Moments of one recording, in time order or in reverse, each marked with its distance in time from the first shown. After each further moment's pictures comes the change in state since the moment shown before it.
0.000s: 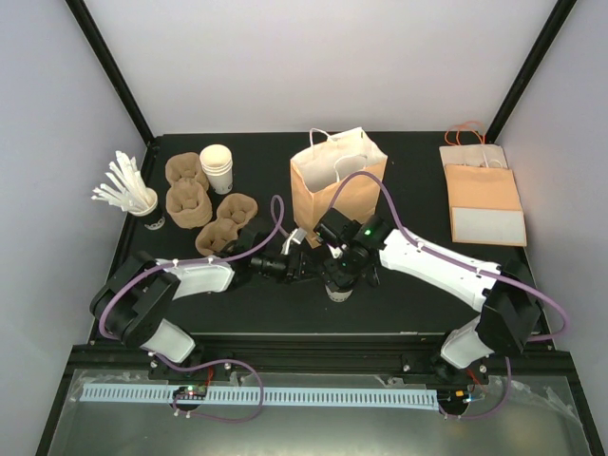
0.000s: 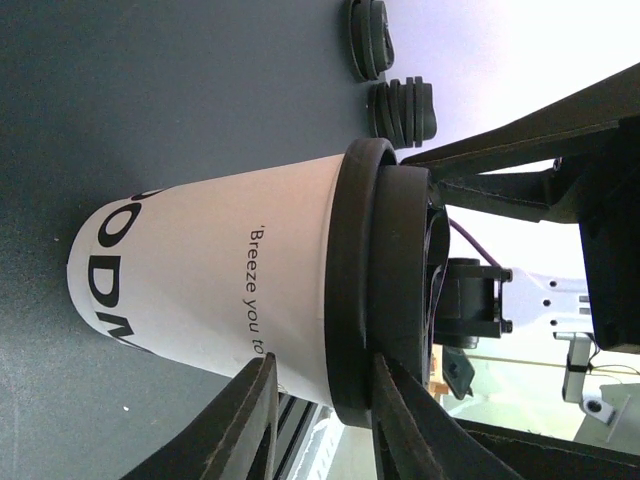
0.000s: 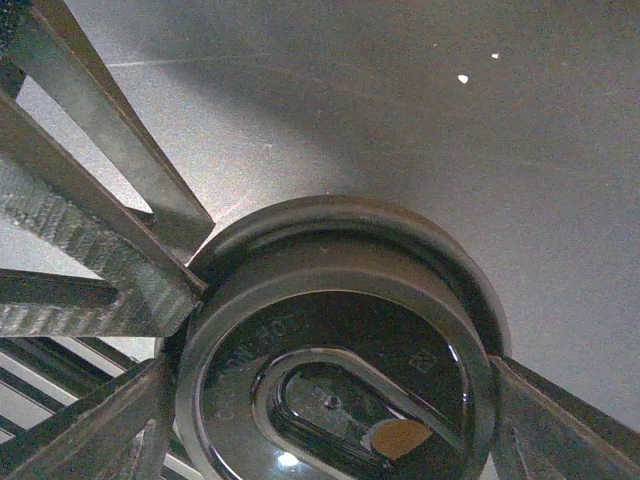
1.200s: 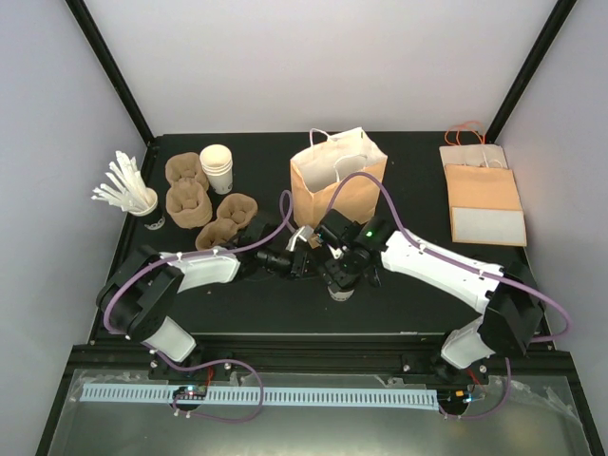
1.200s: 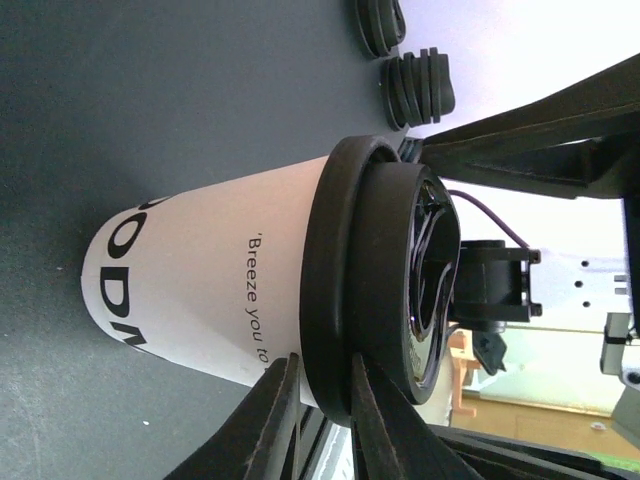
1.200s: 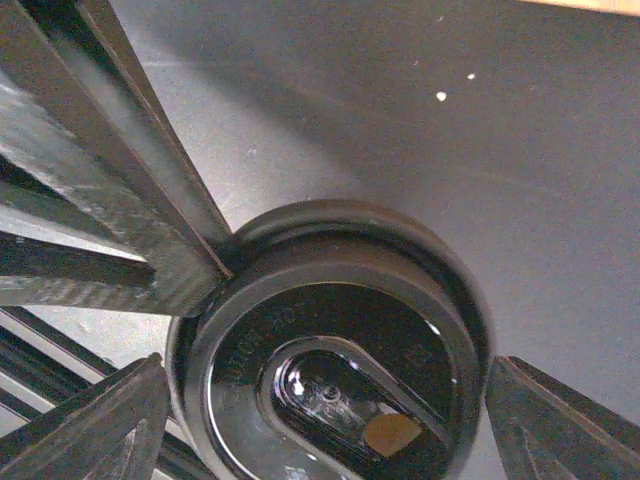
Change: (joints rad) left arm -0.005 0.049 0.101 -0.160 0.016 0.160; right arm 0.008 -0.013 -0.015 0.010 0.035 -0.046
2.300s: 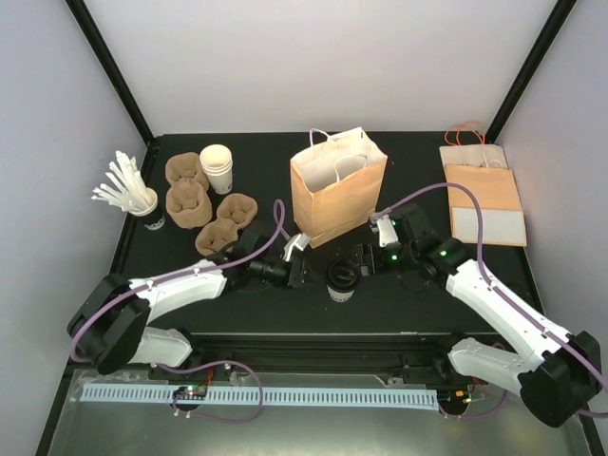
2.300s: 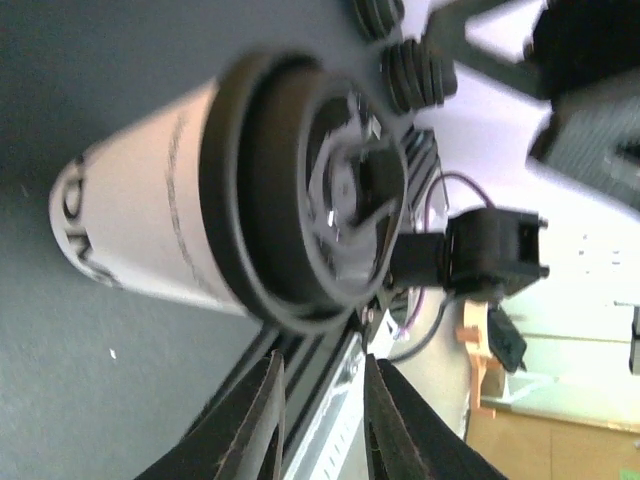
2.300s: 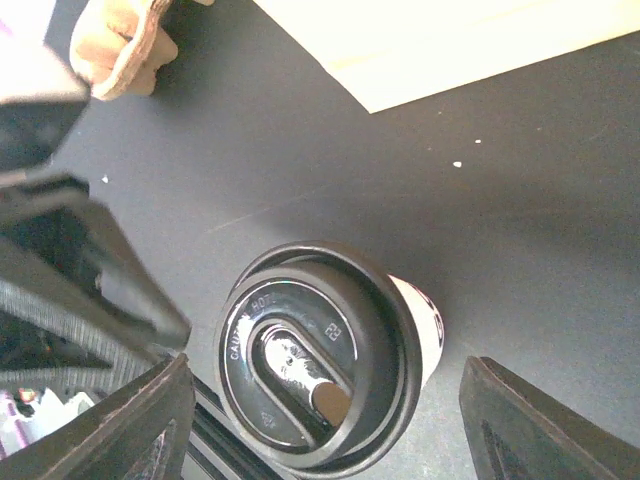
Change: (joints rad) left arm -0.063 -0.206 -0.021 -0.155 -0.128 -0.018; right arm -0.330 -0.432 -0.347 0.341 -0.394 0.130
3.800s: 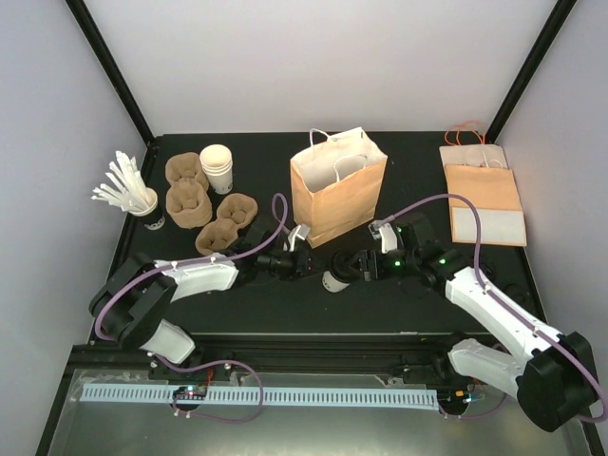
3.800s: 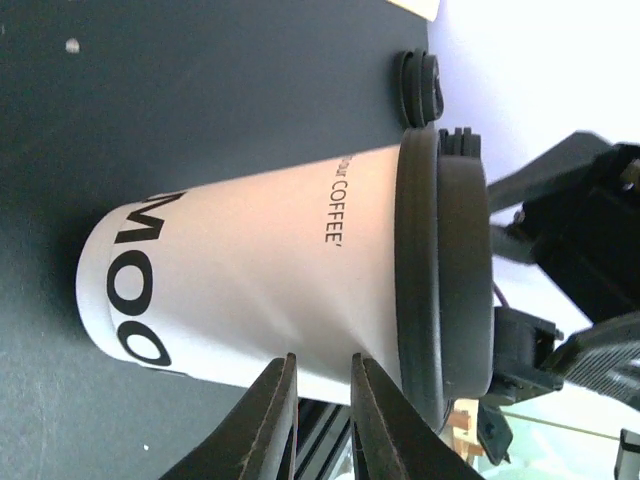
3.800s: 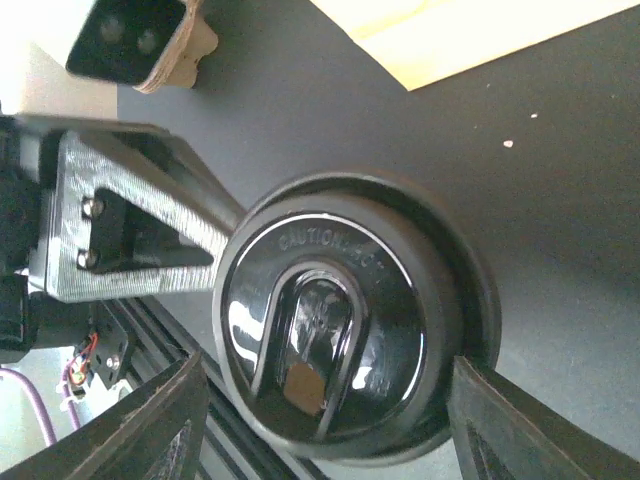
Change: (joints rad) left arm -0.002 0.144 -0.021 0.206 -0.085 -0.178; right arm -0.100 -0.011 -0.187 0.225 -0.214 0.012
